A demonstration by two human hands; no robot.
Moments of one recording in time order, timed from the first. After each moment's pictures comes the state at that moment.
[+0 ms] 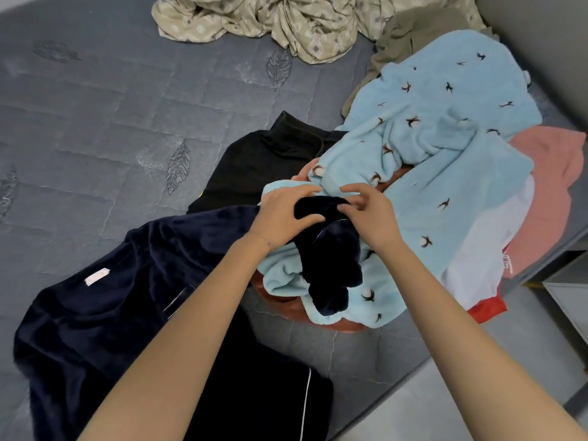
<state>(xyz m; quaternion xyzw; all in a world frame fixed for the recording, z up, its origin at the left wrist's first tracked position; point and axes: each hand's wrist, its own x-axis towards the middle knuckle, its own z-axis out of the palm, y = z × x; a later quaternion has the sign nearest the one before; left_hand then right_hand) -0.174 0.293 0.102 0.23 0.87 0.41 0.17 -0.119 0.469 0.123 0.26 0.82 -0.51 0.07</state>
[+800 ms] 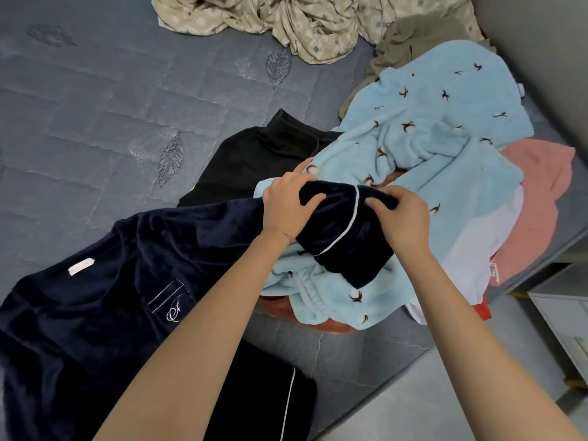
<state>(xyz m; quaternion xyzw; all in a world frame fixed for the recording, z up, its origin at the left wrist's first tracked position) -0.169 0.332 0.088 0.11 0.91 0.39 0.06 -0.104 0.513 0.131 0.29 0.88 -0.36 -0.01</state>
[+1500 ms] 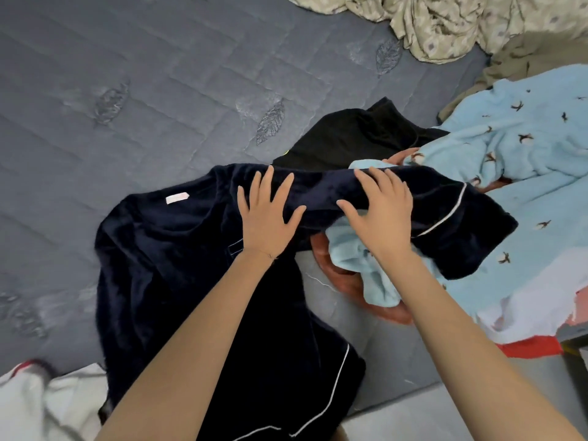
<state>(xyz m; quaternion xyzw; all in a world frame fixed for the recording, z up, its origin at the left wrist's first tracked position) -0.080 0.124 0.065 -0.01 0.98 0.18 0.05 -0.092 0.323 0.119 -0.01 0.99 -0.15 0.03</state>
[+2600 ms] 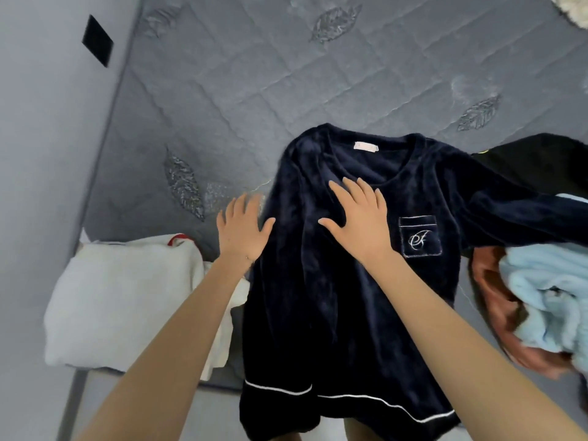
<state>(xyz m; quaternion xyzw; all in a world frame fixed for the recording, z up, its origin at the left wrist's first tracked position) 0.140 -0.224 -0.002 -0.30 0.91 0.22 0.18 0.025 -0.033 0.040 -0.28 0.94 -0.09 0.19</state>
